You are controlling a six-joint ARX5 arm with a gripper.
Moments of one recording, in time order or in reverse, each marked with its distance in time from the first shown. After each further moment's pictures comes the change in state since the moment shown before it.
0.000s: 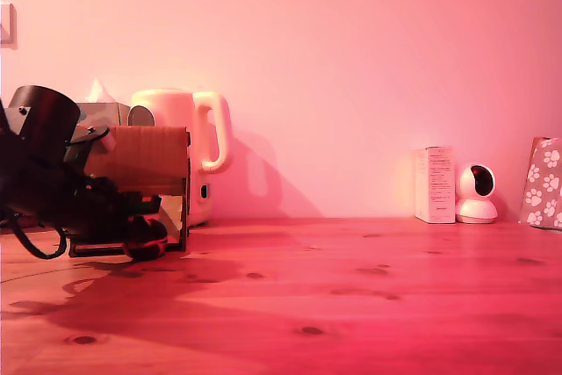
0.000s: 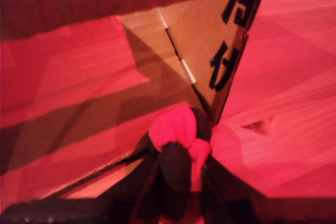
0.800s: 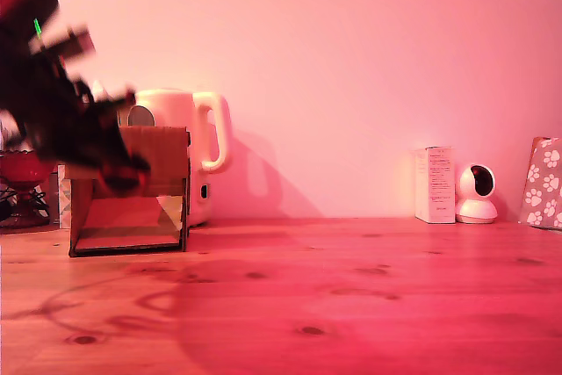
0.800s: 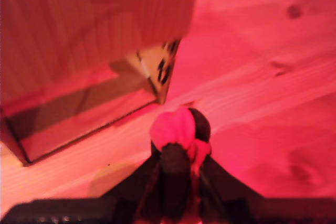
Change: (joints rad) arm -0.003 -0.492 -0.002 -0.612 0.040 -0.009
